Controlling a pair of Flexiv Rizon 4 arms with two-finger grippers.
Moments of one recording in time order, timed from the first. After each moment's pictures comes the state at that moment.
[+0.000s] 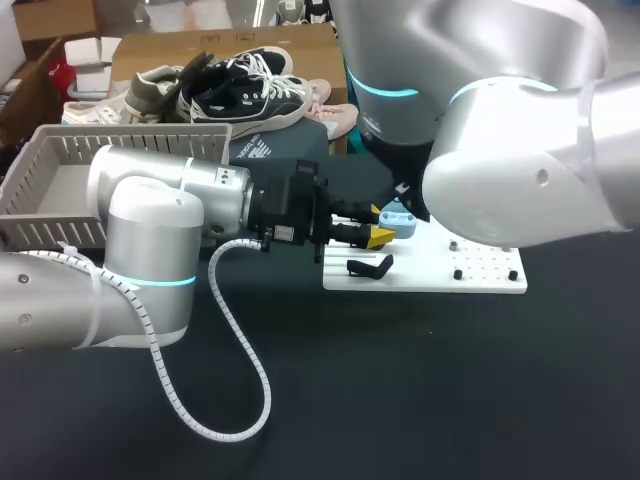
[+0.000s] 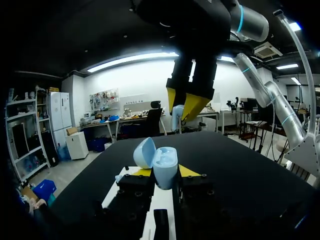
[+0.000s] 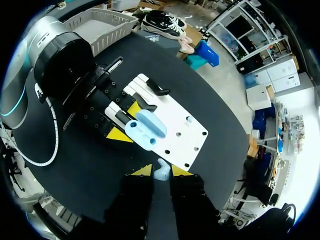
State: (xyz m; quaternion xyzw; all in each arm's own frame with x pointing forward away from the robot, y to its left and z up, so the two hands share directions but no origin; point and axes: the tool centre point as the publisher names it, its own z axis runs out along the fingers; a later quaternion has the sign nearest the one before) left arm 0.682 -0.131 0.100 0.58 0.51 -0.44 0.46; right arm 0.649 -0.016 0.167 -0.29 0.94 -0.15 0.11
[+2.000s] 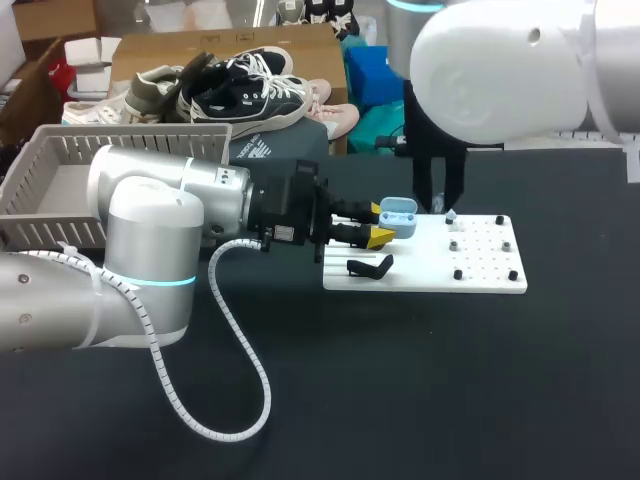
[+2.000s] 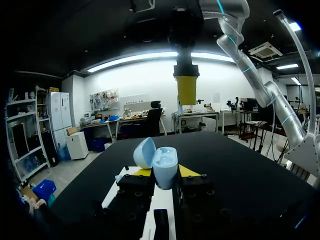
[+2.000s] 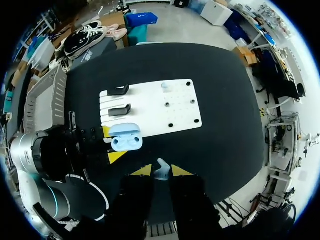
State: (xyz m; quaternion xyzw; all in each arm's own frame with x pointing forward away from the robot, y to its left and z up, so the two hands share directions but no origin) left arm 0.682 -0.131 0.100 0.58 0.51 -0.44 0.46; right arm 0.637 -0.014 0.186 0.12 0.99 -0.06 0.02
